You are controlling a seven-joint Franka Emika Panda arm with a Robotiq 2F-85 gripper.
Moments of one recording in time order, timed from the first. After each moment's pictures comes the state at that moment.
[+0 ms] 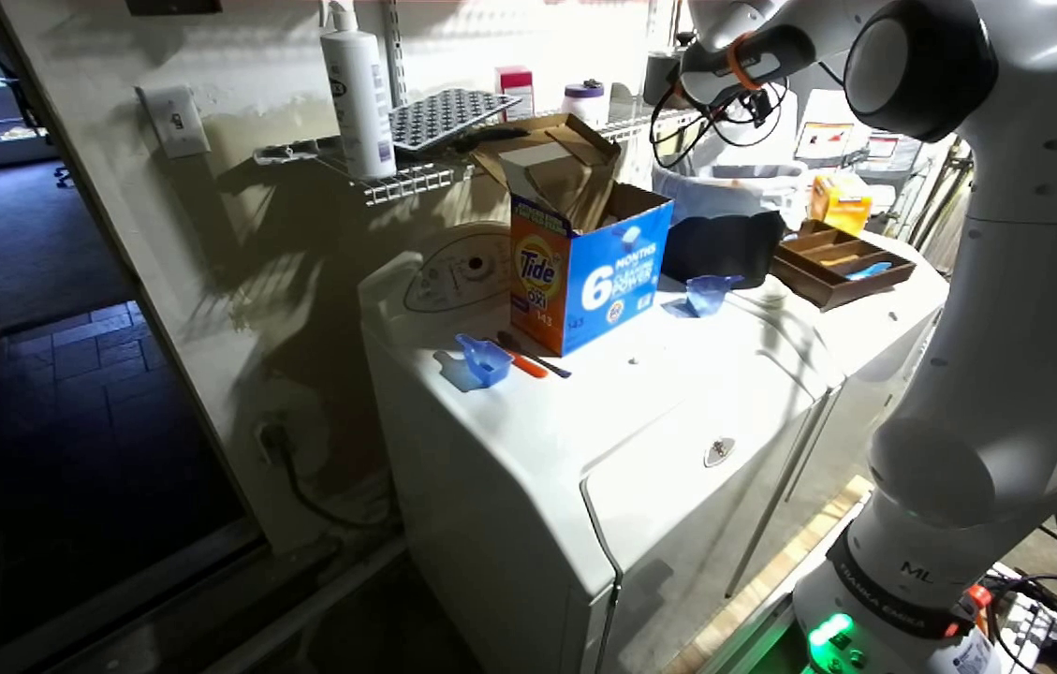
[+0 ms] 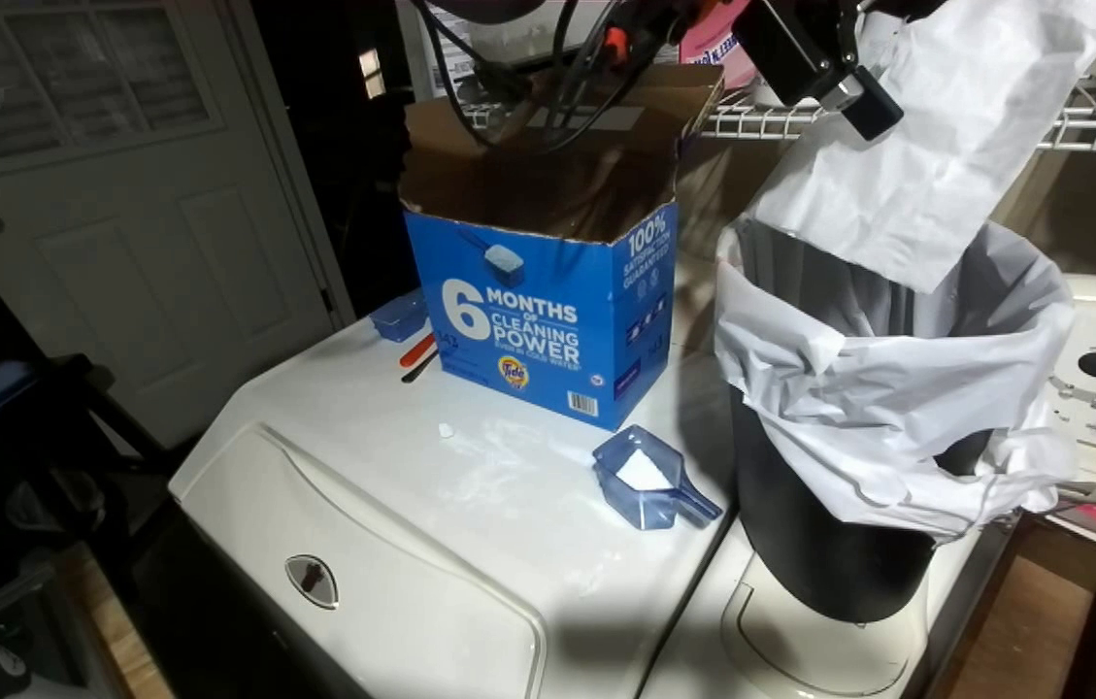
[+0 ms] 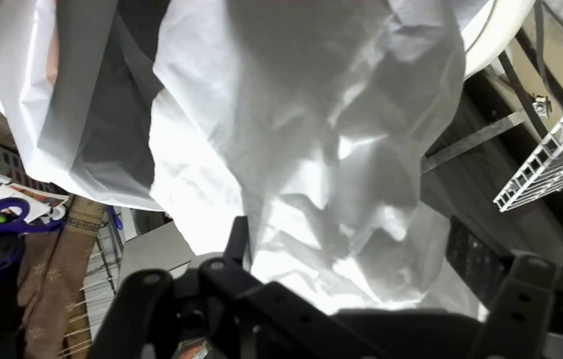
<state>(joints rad) -0.23 0.28 -0.32 -1.47 -0.72 2.18 1.70</state>
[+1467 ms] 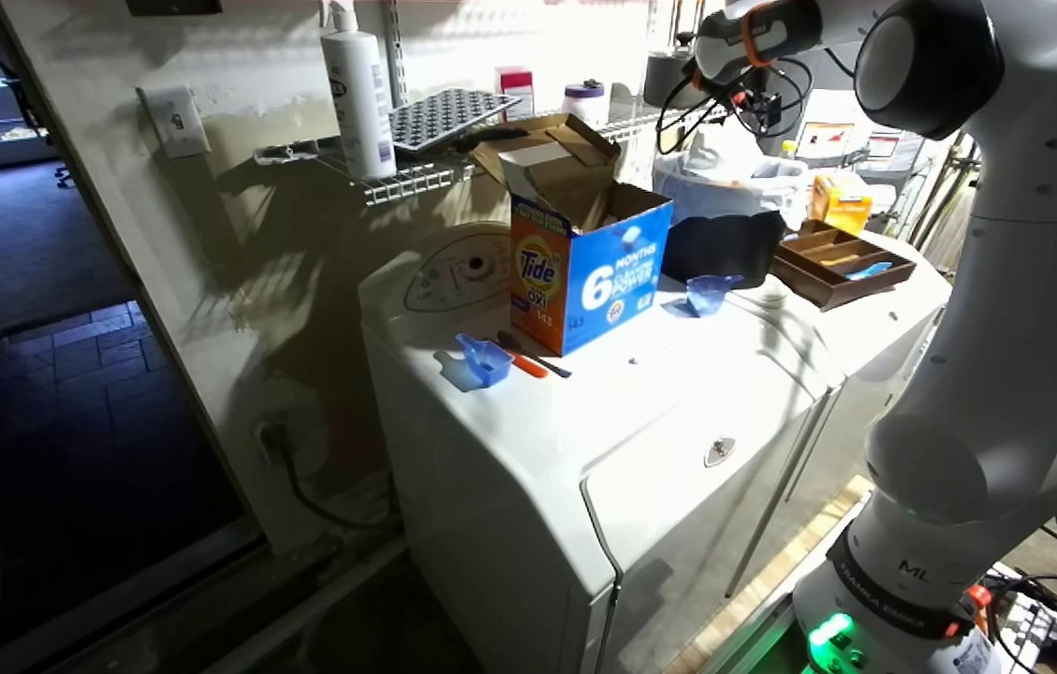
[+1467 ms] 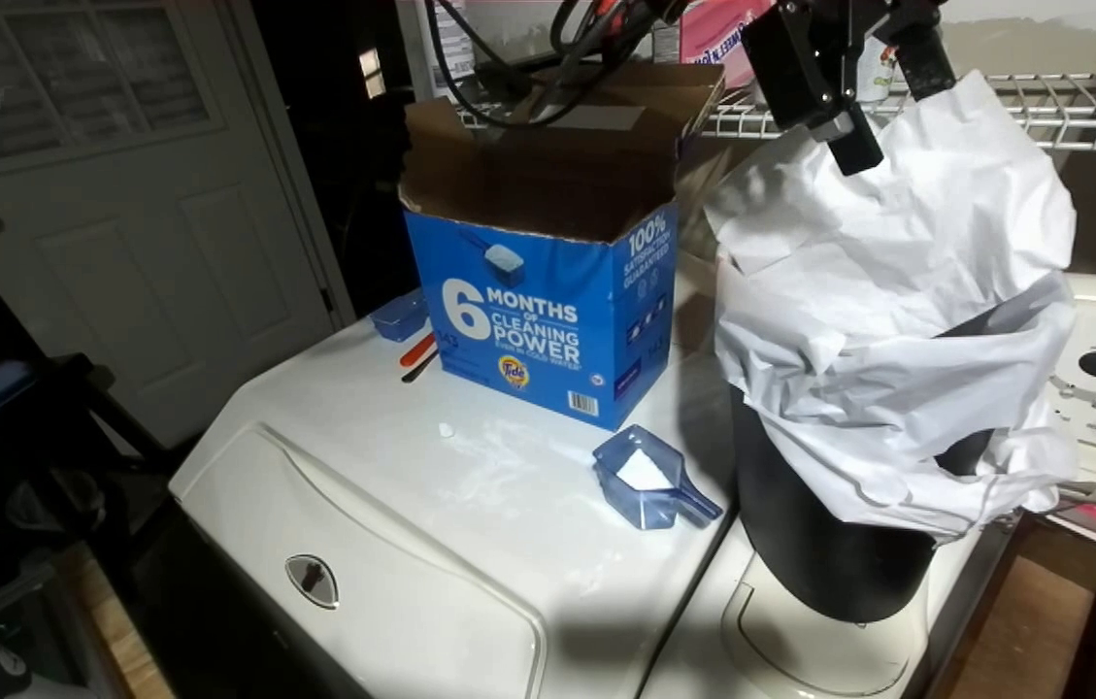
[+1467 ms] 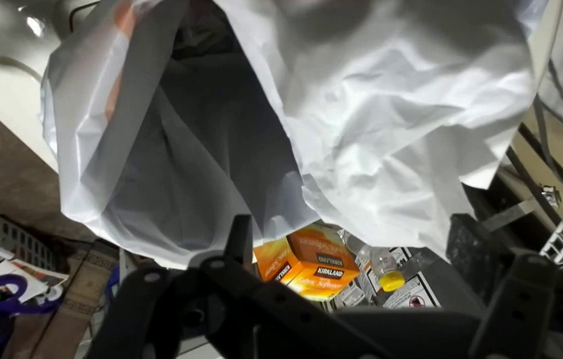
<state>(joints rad) -0.27 0.27 -0.35 -1.47 -0.39 2.18 1.43</state>
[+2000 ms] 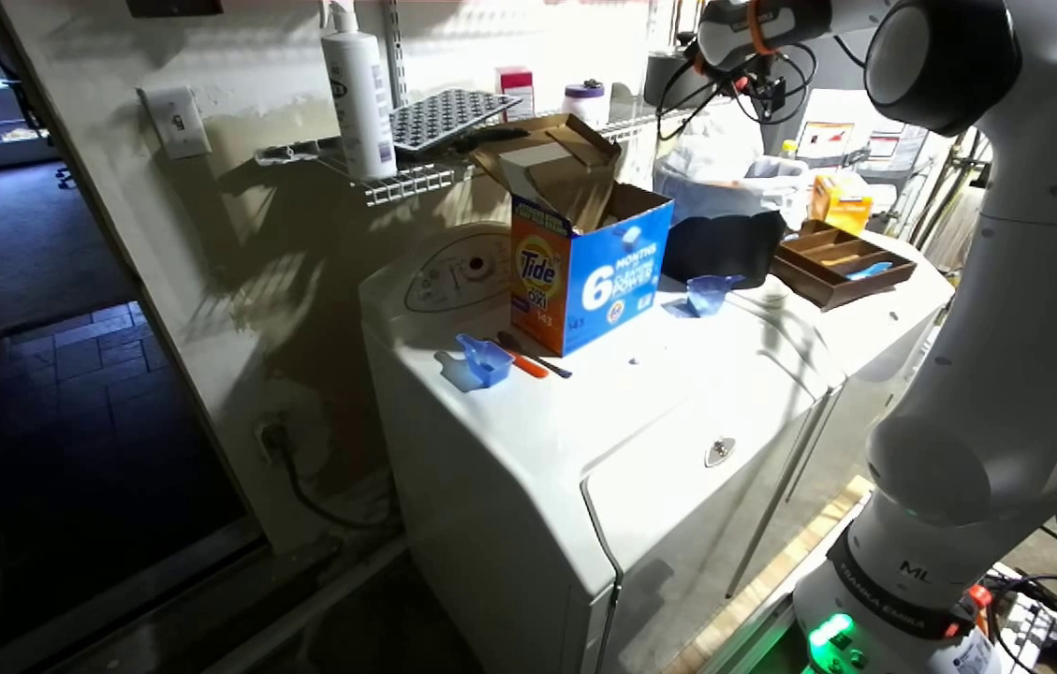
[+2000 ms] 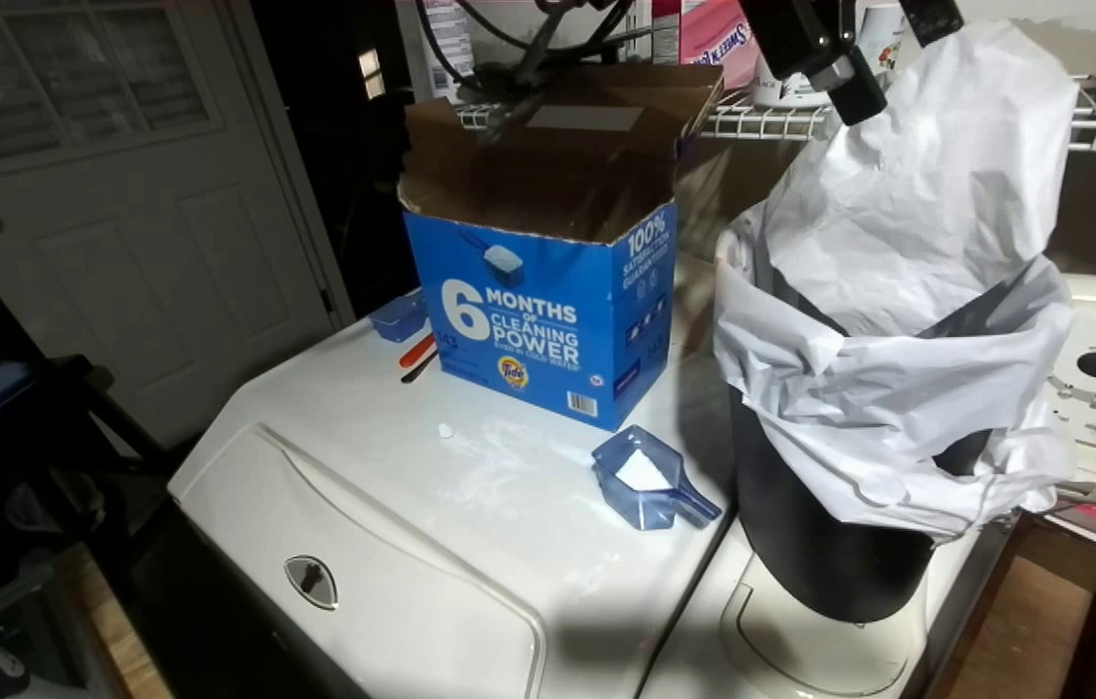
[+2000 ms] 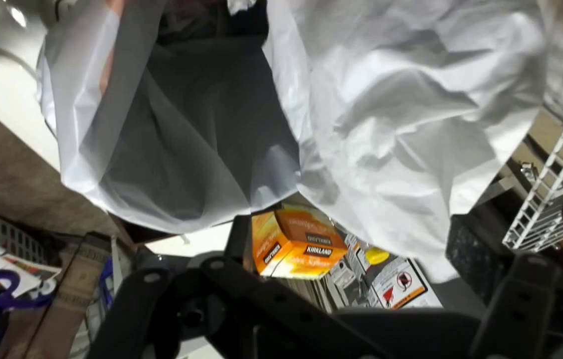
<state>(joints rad) -0.25 0.24 -0.35 -1.46 -0.43 2.17 1.46</state>
